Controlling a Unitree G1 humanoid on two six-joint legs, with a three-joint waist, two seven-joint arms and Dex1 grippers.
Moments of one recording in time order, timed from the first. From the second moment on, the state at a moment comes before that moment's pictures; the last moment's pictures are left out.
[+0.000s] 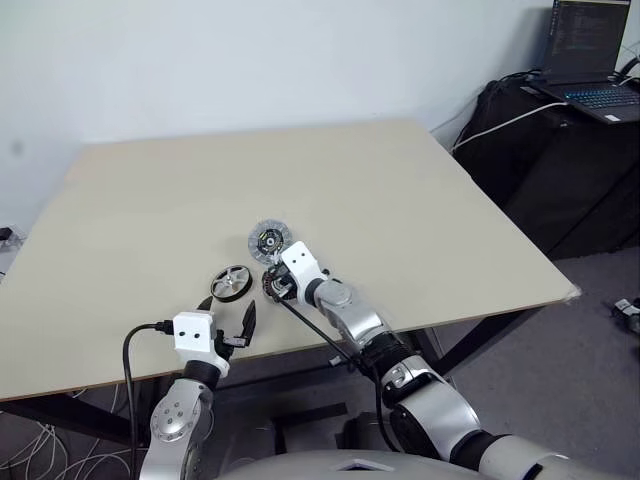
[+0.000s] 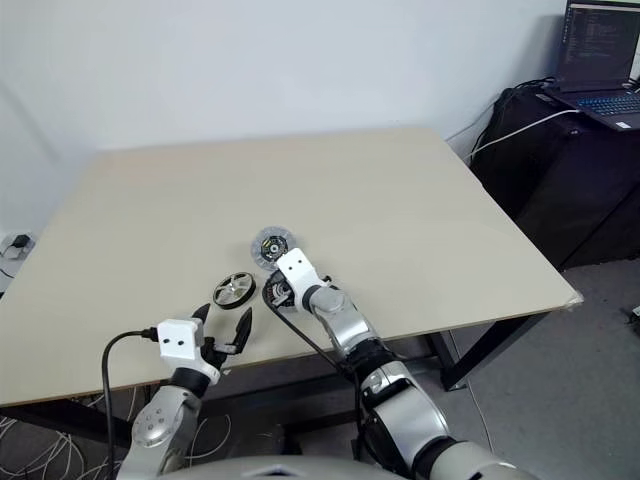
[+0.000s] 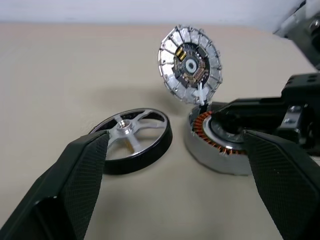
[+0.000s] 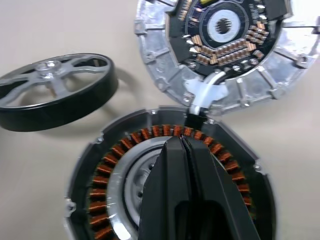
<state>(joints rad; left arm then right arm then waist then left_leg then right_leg) 0.41 0.10 -0.03 -0.21 -0.14 -0.08 -0.22 -0.54 0.14 0.29 0.71 -0.09 0.22 0.28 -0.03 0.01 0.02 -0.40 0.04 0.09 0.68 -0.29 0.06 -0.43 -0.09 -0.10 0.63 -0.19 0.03</state>
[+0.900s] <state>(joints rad) 0.39 0.00 -0.03 -0.33 -0.13 0.08 -0.06 -0.26 0.07 0.29 0.23 -0.02 0.31 0.39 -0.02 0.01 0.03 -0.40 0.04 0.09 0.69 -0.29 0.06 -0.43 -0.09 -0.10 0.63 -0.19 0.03</state>
